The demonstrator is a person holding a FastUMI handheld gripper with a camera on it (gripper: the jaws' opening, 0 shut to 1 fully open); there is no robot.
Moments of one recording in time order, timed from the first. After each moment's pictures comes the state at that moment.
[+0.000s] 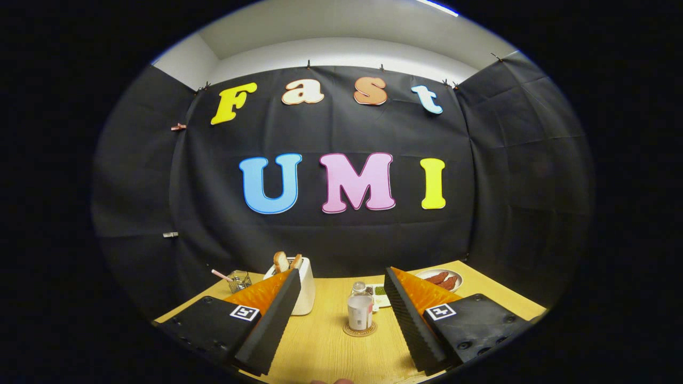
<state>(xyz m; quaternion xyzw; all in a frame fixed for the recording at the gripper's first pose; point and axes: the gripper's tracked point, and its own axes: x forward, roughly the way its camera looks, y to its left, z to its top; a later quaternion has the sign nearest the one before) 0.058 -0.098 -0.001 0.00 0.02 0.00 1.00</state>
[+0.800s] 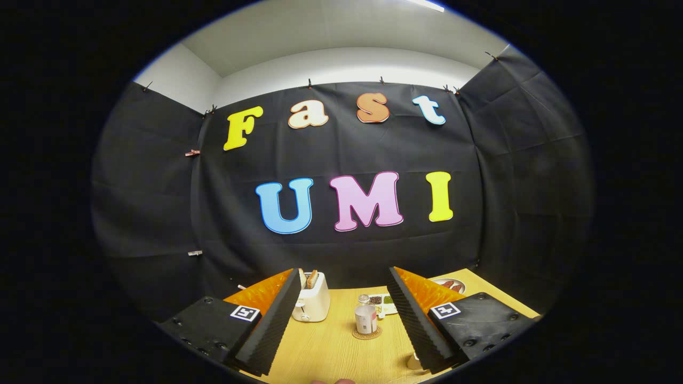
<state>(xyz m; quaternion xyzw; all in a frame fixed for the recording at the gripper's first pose) 0.013 -0.106 0.058 0.02 0.00 0.05 1.00</state>
